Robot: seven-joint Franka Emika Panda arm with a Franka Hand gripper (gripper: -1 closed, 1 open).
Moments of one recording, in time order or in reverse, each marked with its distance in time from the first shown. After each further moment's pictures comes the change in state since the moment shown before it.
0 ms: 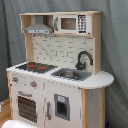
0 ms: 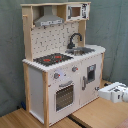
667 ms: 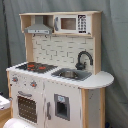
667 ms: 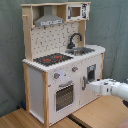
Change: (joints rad) arm -0.169 0.000 -0.012 -0.002 0.000 0.112 0.038
